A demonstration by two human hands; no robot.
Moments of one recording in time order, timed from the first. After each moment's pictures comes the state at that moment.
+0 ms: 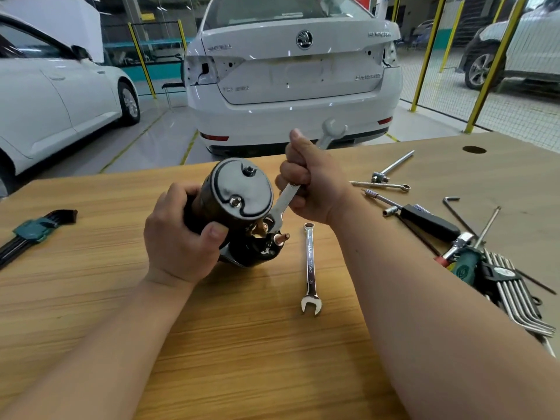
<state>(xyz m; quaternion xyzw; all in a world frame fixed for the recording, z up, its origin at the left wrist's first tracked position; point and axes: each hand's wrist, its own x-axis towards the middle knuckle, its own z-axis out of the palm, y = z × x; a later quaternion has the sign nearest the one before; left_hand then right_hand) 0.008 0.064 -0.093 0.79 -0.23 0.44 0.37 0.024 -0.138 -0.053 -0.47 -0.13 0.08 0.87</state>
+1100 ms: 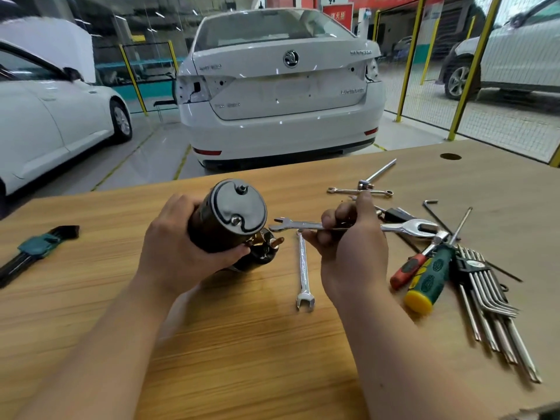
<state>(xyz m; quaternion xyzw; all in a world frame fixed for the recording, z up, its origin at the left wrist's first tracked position) -0.008 0.079 -0.075 0.83 -0.31 0.34 0.30 -0.086 -0.121 -0.070 -0.35 0.11 -0.23 0.90</state>
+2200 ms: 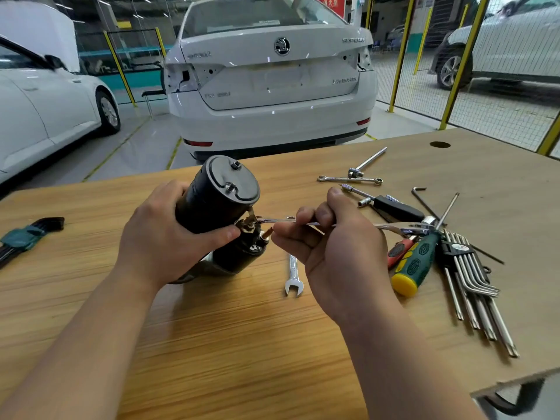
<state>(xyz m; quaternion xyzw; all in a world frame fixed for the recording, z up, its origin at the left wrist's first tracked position) -0.023 0.076 -0.065 0.89 -0.20 0.24 0.34 -0.121 -0.110 -0.057 -0.37 0.08 -0.14 0.91</state>
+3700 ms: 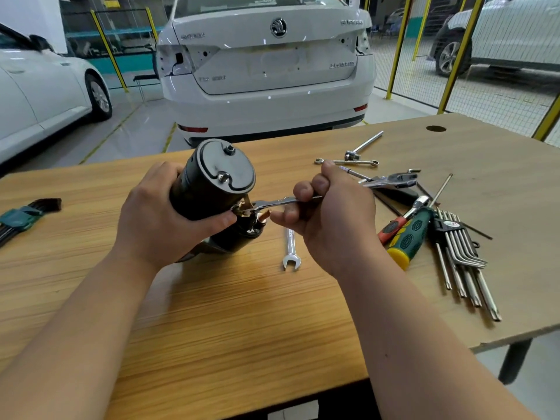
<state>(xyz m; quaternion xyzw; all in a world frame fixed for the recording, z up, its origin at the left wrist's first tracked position) -0.024 0.084 -0.074 0.85 -0.27 0.30 0.33 -0.106 -0.117 -0.057 -0.39 0.09 -0.11 0.91</state>
